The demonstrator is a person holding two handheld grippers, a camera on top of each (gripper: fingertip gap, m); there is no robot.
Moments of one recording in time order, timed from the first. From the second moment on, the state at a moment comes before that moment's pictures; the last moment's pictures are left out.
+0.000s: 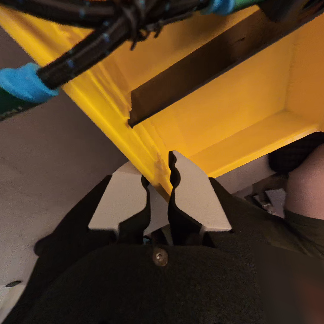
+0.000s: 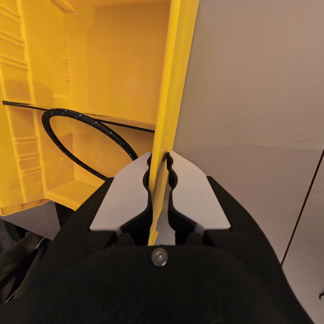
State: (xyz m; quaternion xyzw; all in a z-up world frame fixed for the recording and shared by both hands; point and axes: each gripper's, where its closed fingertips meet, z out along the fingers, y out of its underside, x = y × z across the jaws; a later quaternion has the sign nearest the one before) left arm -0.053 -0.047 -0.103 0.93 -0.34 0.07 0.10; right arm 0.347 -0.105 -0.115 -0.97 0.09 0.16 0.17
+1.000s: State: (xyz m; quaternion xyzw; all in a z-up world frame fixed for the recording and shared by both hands) left arm -0.250 0.024 -0.100 0.91 -0.41 -0.01 0.08; right arm 0.329 -0.096 -0.115 -0.98 0.03 0.16 0.15
